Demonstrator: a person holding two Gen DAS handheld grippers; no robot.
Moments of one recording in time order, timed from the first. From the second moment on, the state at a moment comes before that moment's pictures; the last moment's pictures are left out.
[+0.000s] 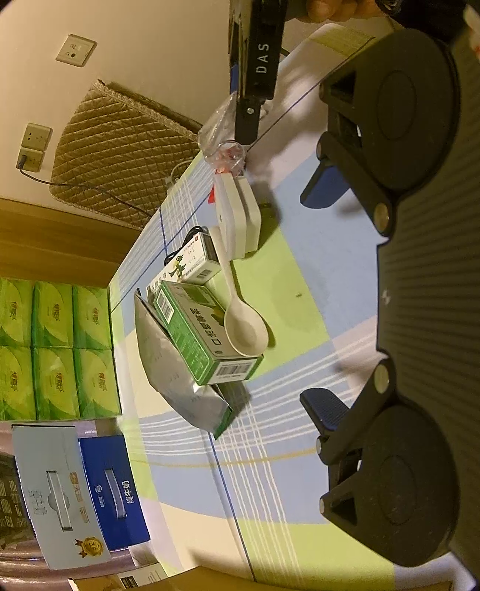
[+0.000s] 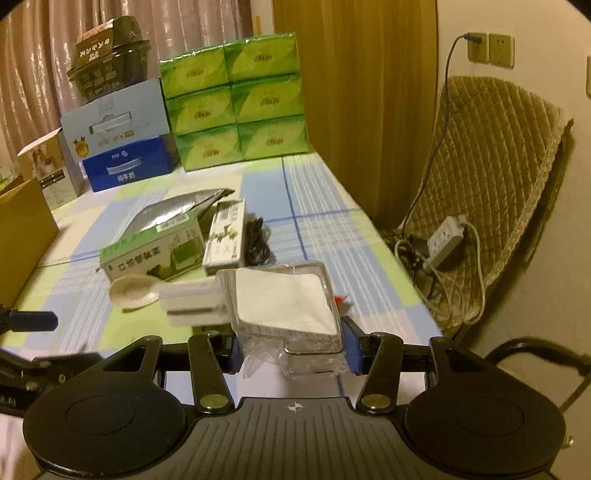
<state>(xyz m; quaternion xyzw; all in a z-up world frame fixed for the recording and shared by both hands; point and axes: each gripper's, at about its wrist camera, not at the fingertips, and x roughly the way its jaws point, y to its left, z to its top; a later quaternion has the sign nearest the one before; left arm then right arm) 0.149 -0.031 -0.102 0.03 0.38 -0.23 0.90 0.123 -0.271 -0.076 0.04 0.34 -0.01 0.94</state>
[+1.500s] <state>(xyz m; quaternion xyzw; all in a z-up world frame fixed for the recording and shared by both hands) 0.220 -0.039 -0.121 -0.02 0.40 -0.30 0.86 0.145 -0.252 -0.085 0.06 0.37 0.05 0.93</state>
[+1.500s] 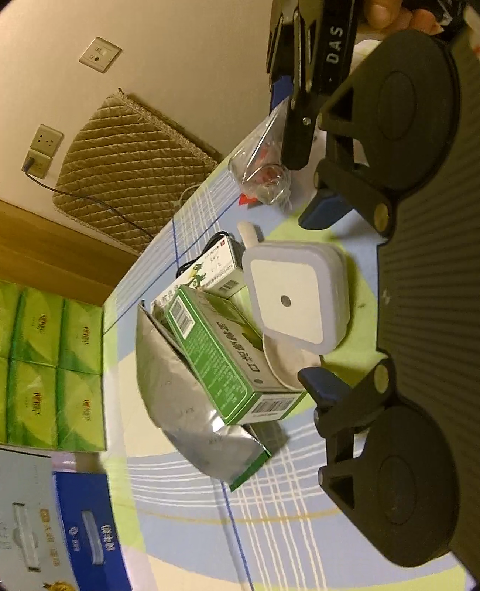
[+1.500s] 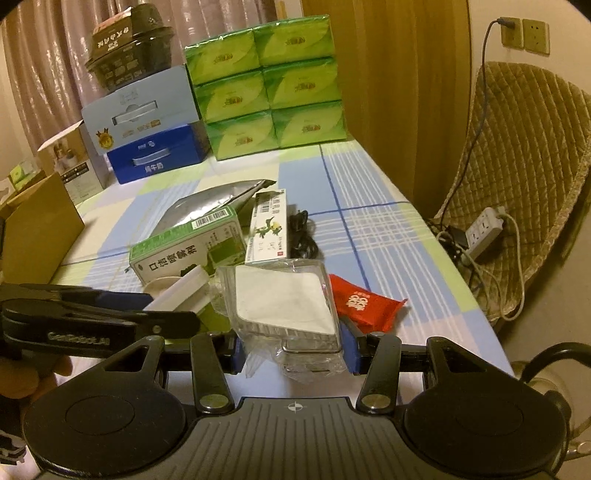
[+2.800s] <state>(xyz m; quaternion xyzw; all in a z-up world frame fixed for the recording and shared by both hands) 0.143 0.005 -0.121 -0.07 0.44 -0.23 0.86 0.106 -0.200 -0.105 -0.01 0.39 0.08 0.92</state>
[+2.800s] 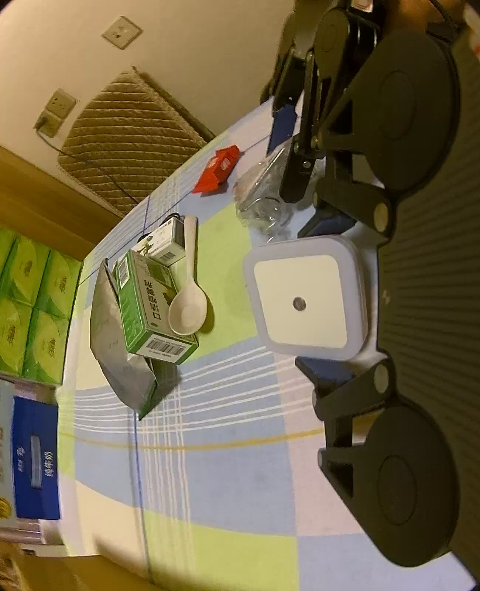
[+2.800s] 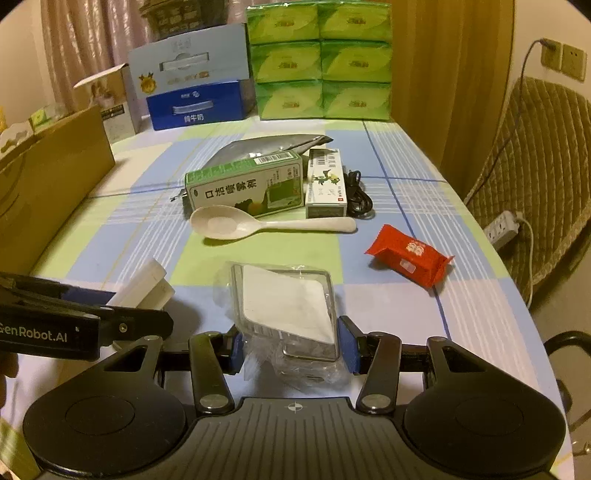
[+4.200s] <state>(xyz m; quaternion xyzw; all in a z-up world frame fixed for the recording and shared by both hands) 0.112 0.020 -0.046 -0.01 0.36 -0.20 0.91 0.085 -0.171 -0.041 0.03 0.31 0.10 0.94</state>
